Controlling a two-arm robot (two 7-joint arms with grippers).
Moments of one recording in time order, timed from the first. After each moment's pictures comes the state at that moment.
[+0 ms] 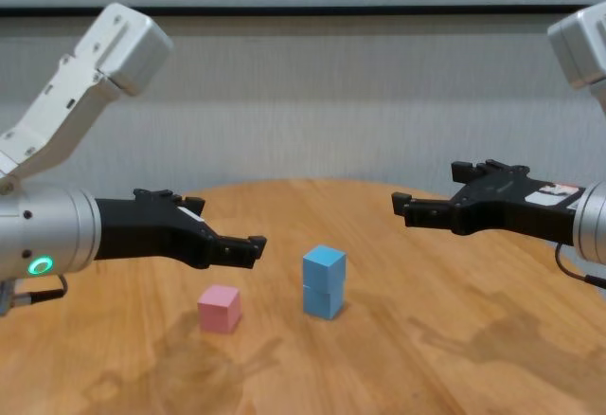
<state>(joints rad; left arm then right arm) -0.35 0.41 0.42 -1.40 -0.18 0.21 -0.39 0.42 0.30 -0.39 -1.18 0.20 0.00 0.44</state>
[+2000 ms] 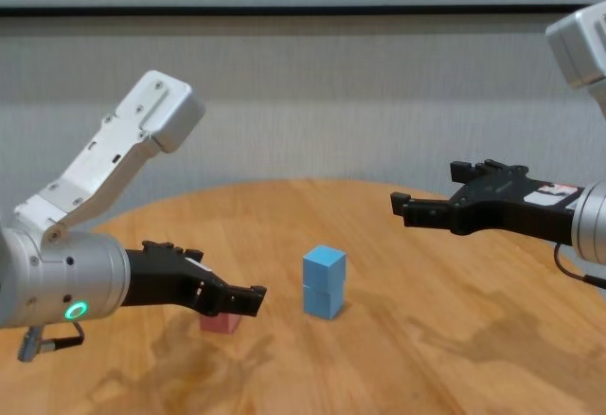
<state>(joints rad) -0.35 0.29 0.39 -1.30 -0.07 0.29 -0.36 0.42 0.30 -0.39 -1.18 0.20 0.00 0.44</state>
